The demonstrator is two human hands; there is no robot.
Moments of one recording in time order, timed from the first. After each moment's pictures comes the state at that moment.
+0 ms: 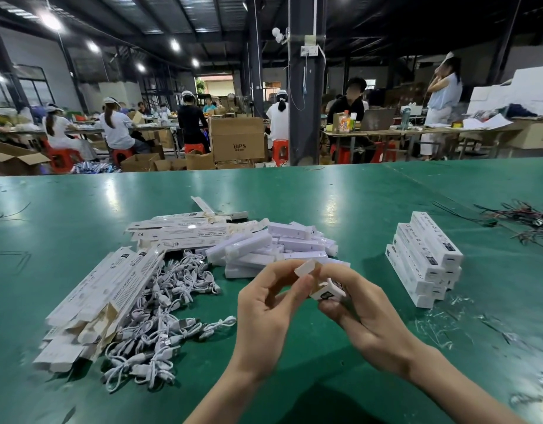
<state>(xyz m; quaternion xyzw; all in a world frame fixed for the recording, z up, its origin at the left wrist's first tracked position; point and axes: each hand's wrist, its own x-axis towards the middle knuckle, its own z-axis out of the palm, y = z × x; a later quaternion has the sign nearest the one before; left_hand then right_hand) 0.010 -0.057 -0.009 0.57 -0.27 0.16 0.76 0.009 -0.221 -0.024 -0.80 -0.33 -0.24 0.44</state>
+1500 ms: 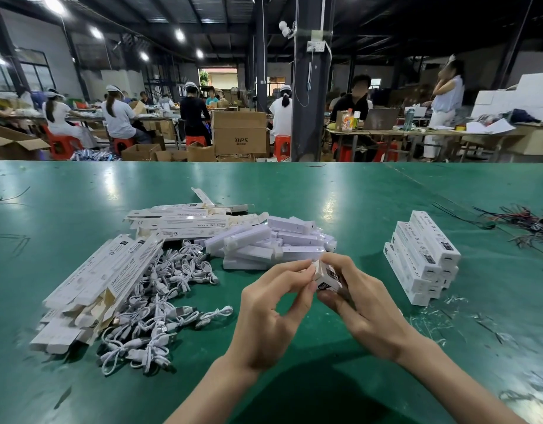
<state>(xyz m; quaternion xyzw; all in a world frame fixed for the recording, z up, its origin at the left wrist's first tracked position) 0.021 -0.055 -0.029 0.69 -0.35 0.32 0.55 0.006 -0.223 -0.014 -0.87 -0.26 -0.25 0.34</state>
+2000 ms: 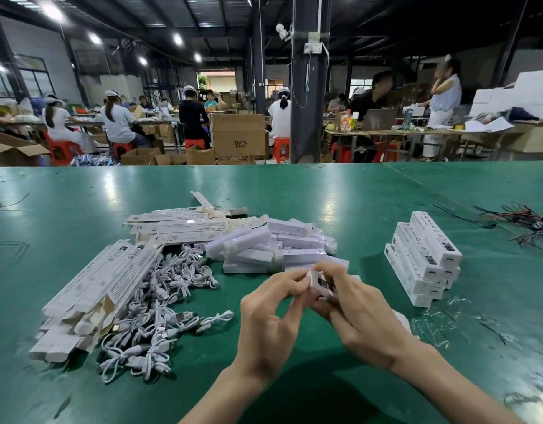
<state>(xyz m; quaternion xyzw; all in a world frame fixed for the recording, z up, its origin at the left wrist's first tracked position) 0.026 -0.060 -0.043 0.68 -0.31 0.33 0.58 0.004 -0.214 -0.016 -0.89 -0.27 -0.26 0.27</state>
